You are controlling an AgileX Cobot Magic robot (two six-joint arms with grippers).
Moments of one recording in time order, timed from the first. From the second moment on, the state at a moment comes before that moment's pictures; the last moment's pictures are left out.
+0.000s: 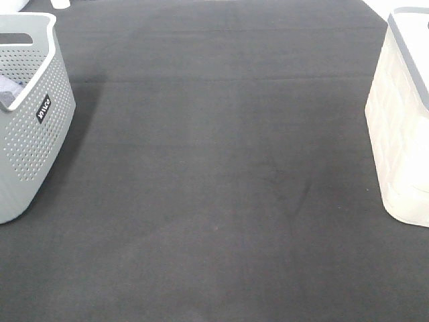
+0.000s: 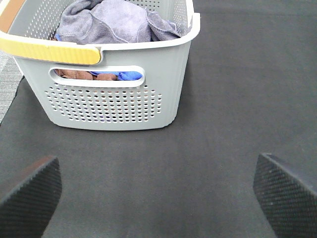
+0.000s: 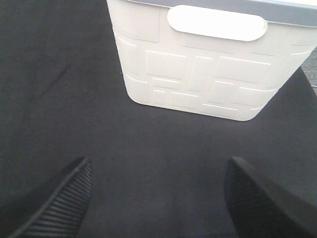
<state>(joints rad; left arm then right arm) 0.03 0.00 -0.52 -0.03 1.08 -0.03 -0.06 0.00 -0.45 0.01 1.11 -0.03</state>
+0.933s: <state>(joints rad) 0.03 0.00 -0.52 -0.03 1.08 -0.03 -0.06 0.00 -0.45 0.01 1.11 -0.03</state>
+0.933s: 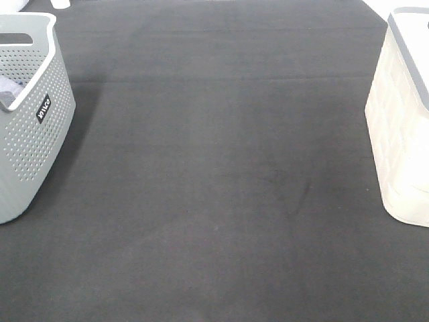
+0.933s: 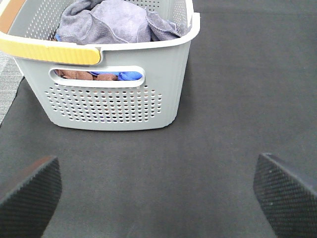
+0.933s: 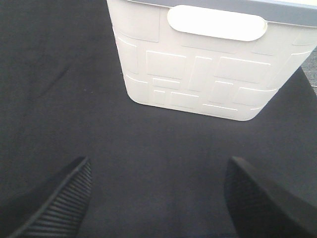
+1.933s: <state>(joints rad) 0.03 0.00 -0.52 -0.03 1.08 -0.03 -0.06 0.00 -0.45 0.01 1.11 -0.03</state>
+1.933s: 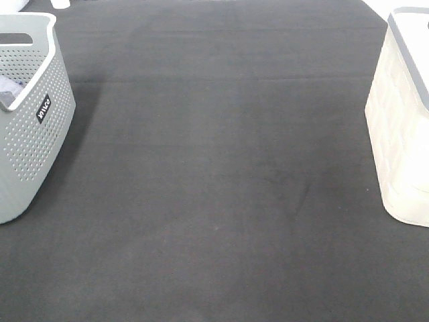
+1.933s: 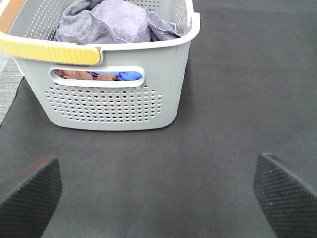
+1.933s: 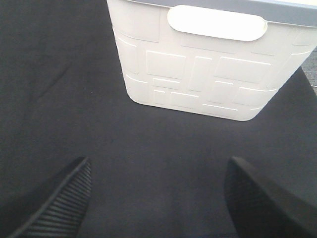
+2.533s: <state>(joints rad) 0.03 0.00 -0.52 -0.03 1.08 -0.03 -0.06 0.00 -0.45 0.01 1.11 -0.03</state>
